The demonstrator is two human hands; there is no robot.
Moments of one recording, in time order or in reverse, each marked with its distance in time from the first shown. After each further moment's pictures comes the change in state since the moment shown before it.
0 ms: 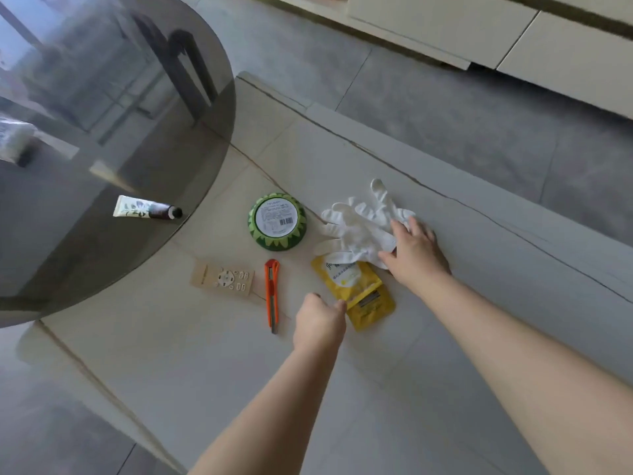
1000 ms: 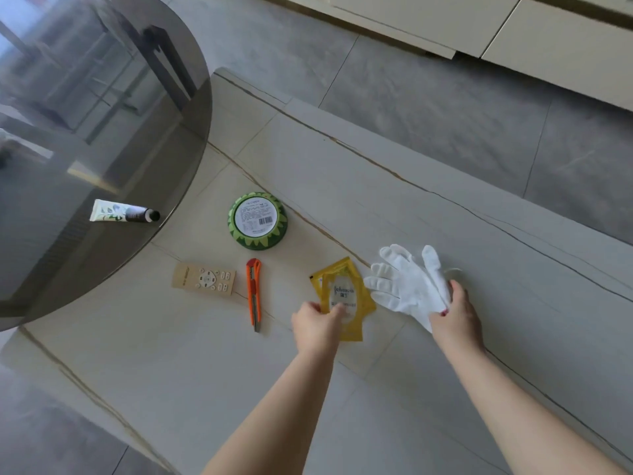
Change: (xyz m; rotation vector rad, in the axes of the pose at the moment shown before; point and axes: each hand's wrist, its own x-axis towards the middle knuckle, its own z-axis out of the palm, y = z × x) left_hand 0.001 -0.007 0.043 -0.272 0.063 -0.052; right_hand -0.078 0.091 0.034 0.532 0.086 0.512
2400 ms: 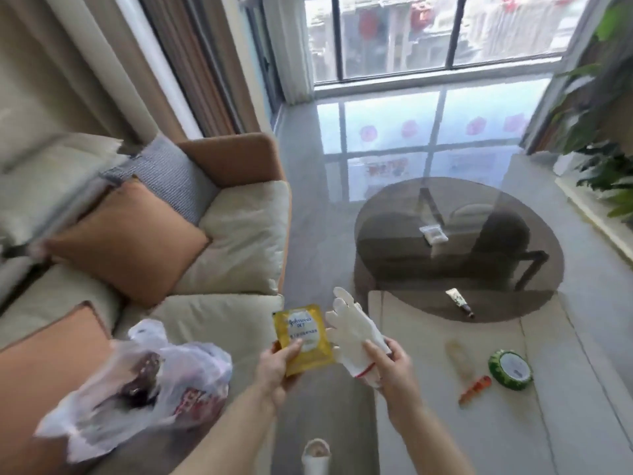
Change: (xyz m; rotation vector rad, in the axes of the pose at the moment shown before) left_hand -0.453 -0.204 -0.351 -1.515 0.592 0.029; right_hand -0.521 -0.141 -0.088 0.183 -1.279 -0.625
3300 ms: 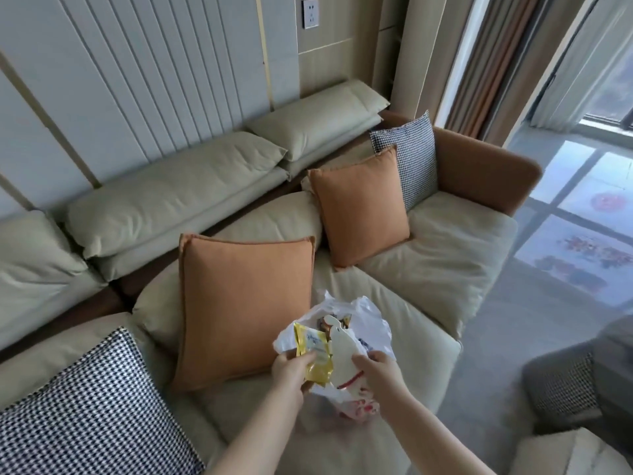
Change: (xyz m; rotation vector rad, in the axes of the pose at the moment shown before) left_hand 0.028 0.099 -0.382 -0.476 0.589 -0.043; right_hand -0.004 0.113 0.443 -0.857 -0.443 0.154
